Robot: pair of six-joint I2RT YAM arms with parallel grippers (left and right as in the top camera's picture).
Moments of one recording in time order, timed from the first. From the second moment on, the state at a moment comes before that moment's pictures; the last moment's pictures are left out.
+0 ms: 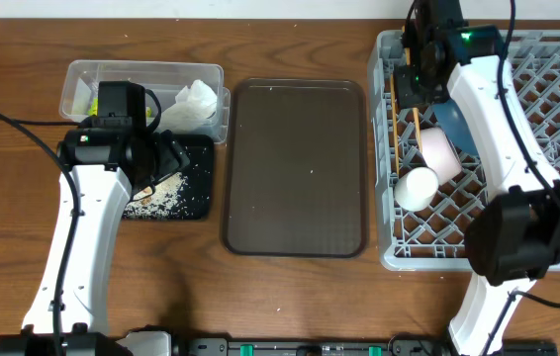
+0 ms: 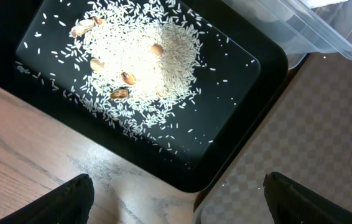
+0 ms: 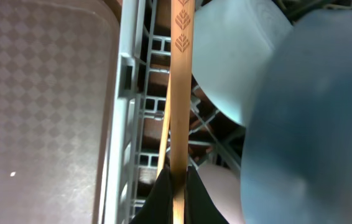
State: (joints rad) left arm 0.02 1.43 1.25 -1.08 -0.06 -0.56; right arm 0.16 2.04 1.94 -1.14 0.07 0.02
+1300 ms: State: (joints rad) left arm 0.02 1.43 1.25 -1.08 -0.06 -0.56; right arm 0.18 2.14 1.94 -1.01 0.03 0.10
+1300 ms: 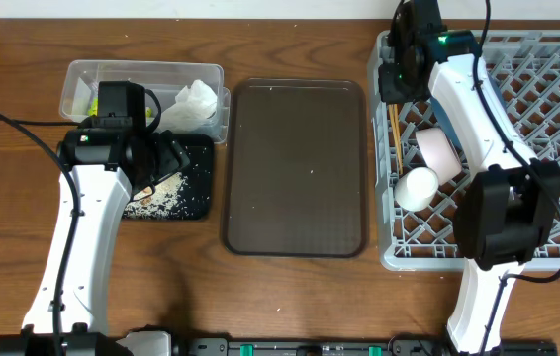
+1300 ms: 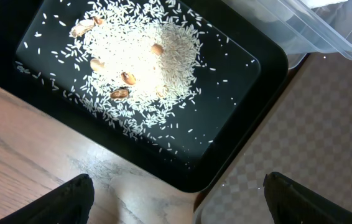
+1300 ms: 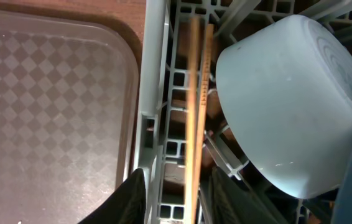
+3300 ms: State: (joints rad) left arm 0.02 1.43 1.25 -1.08 -0.06 -0.56; right arm 0.27 1.57 1.92 -0.98 0.03 -0.05
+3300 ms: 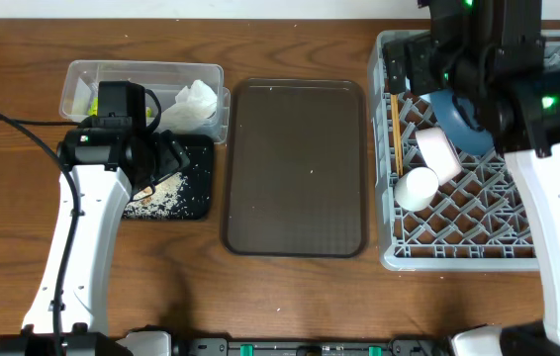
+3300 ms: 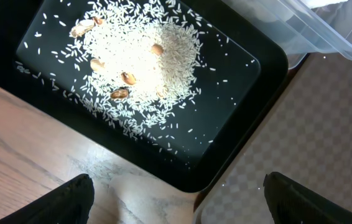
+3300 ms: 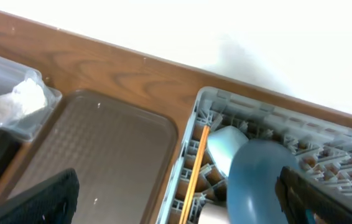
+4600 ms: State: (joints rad) left arm 0.02 1.43 1.26 -1.08 -0.06 -0.56; right arm 0.12 0.07 0.01 0.02 0.02 -0.07
